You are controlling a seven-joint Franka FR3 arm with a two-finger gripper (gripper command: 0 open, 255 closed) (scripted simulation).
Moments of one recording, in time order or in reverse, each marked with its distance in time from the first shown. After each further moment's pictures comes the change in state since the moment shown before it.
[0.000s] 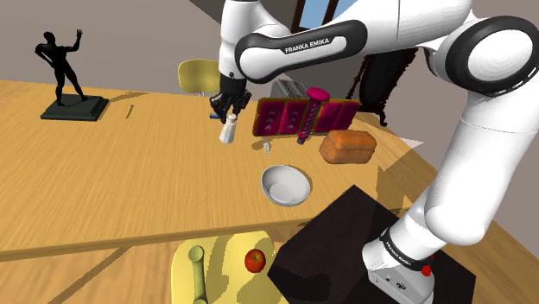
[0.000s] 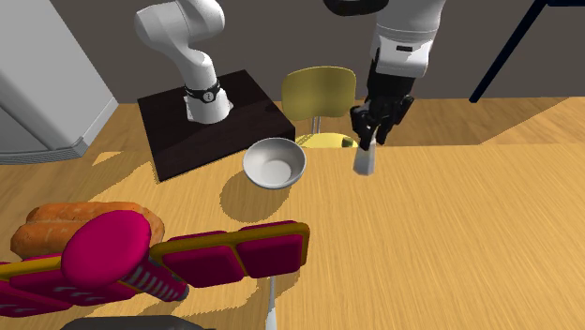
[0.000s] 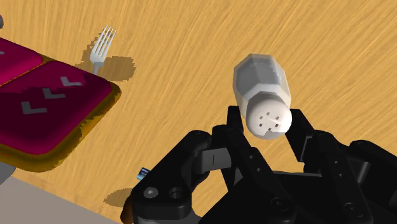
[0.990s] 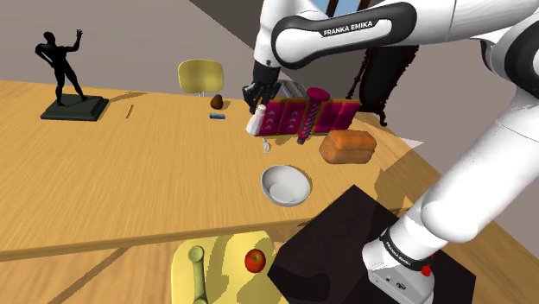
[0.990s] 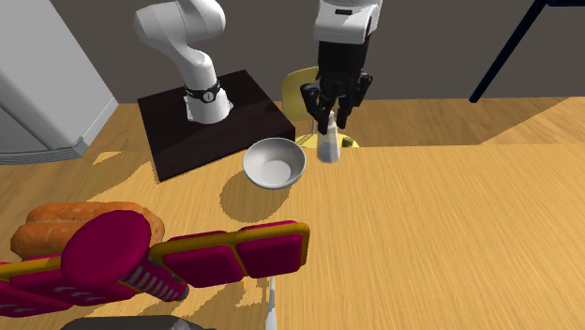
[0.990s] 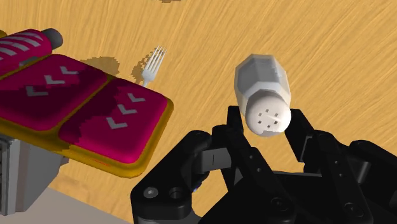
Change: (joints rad) arm -0.102 -0.258 -0.030 -0.217 0.116 -0.003 -0.170
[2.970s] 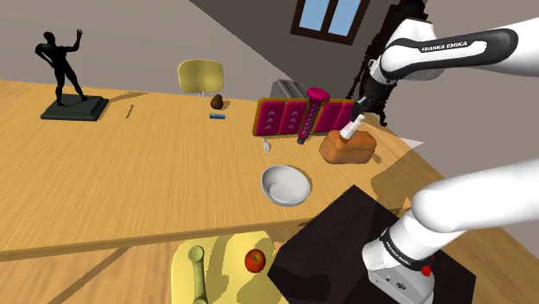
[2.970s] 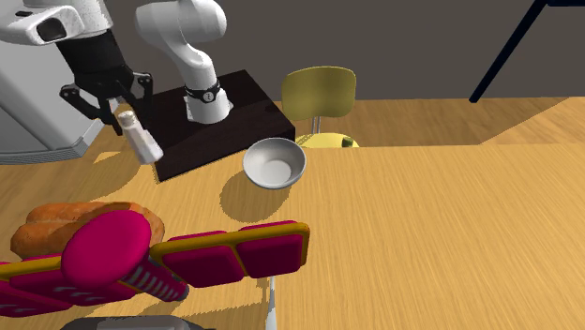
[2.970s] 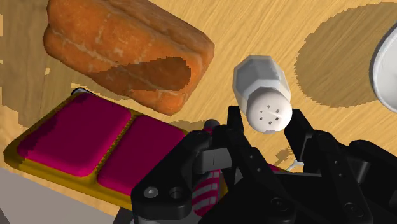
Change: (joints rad) arm -0.273 -0.546 -0.488 -0.565 0.027 0.079 -0.751
